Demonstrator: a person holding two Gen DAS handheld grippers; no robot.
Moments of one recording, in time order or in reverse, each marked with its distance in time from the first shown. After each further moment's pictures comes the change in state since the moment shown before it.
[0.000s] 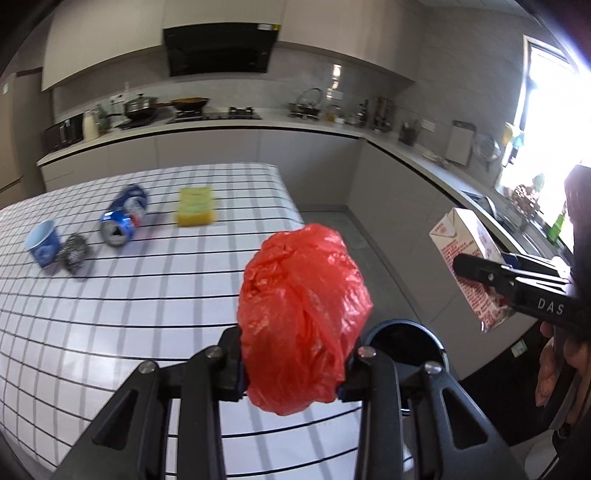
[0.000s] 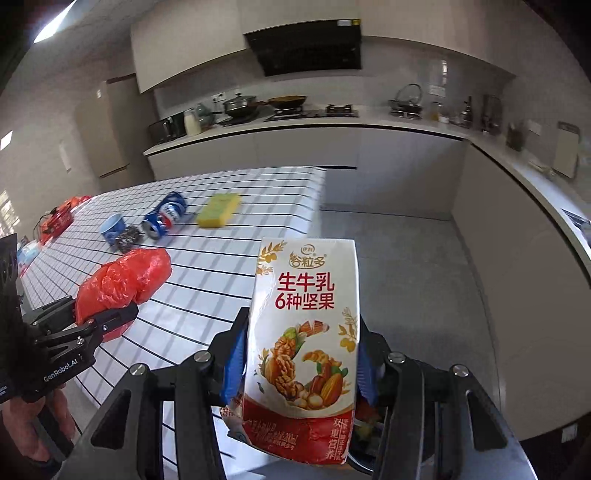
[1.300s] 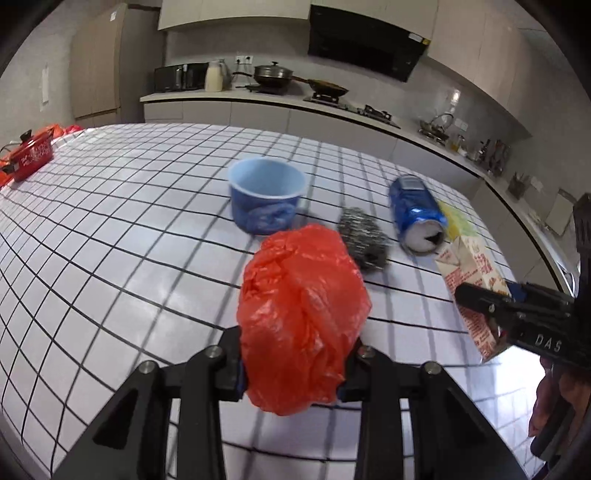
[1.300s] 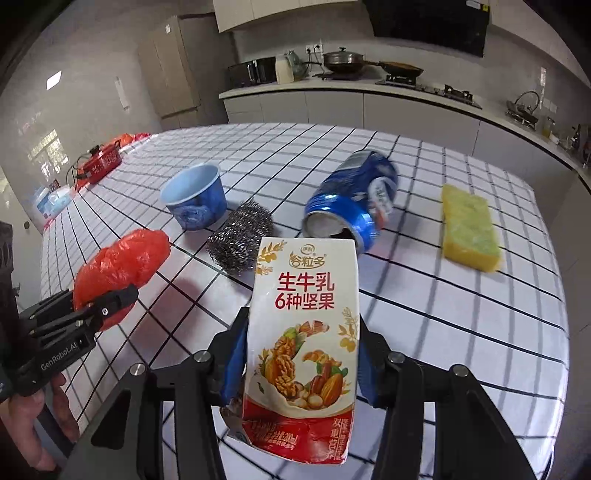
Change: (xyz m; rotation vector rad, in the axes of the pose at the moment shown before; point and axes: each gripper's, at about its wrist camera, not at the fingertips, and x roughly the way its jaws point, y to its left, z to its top) left arm -0.007 0.317 -0.017 -0.293 0.020 0.259; right arm 0.223 0.306 0.066 -0.203 0.150 0.225
